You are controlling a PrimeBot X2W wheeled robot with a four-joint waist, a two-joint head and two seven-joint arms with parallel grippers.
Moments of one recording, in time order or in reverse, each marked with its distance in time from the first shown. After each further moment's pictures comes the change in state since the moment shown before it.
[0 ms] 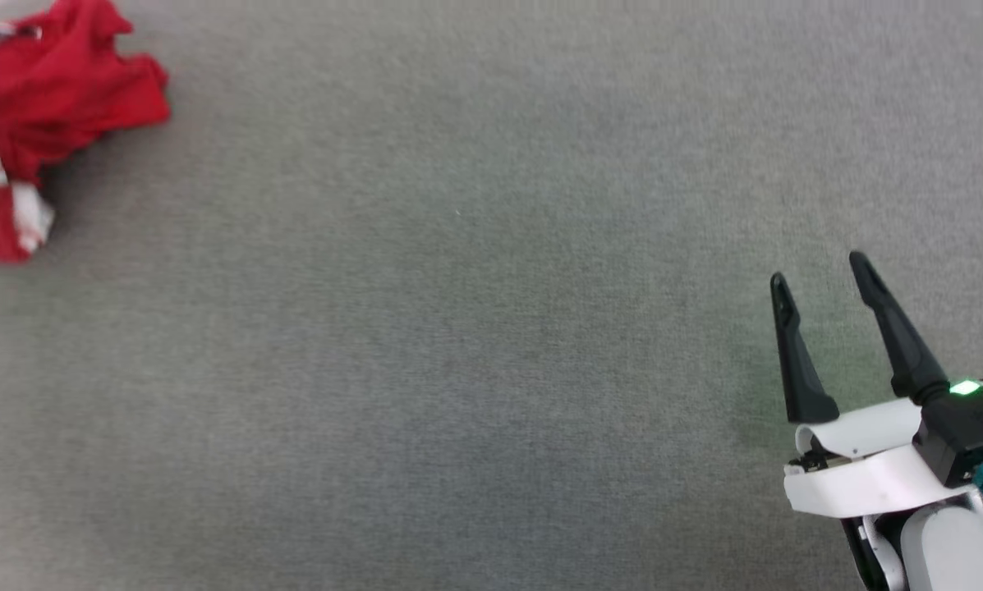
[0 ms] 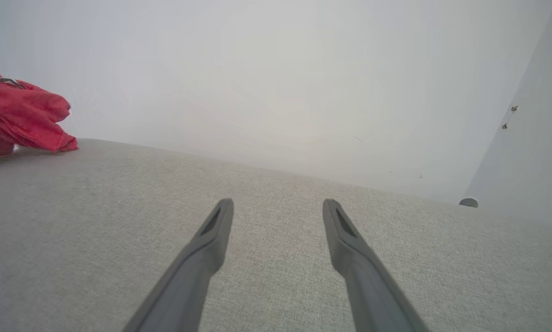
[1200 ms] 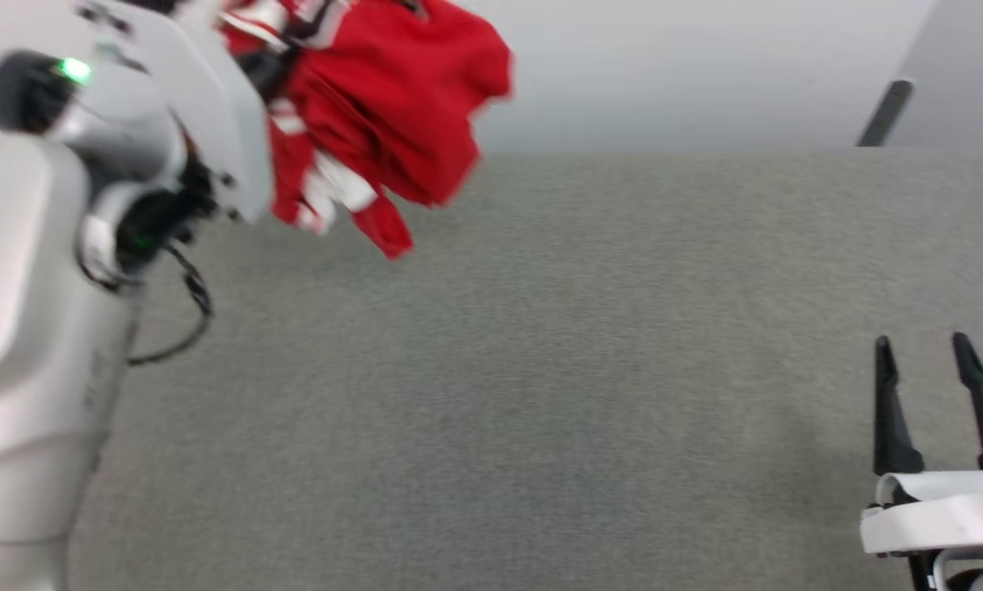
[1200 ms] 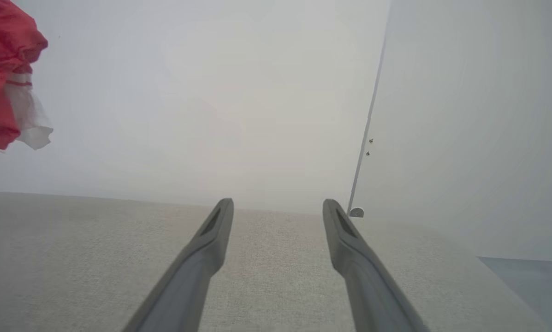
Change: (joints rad) left arm 0.065 -0.156 -0.237 -0.570 -0.026 -0.031 0.115; right arm 0.116 0.042 -0.217 0.063 -0.005 0.000 -0.002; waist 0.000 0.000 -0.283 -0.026
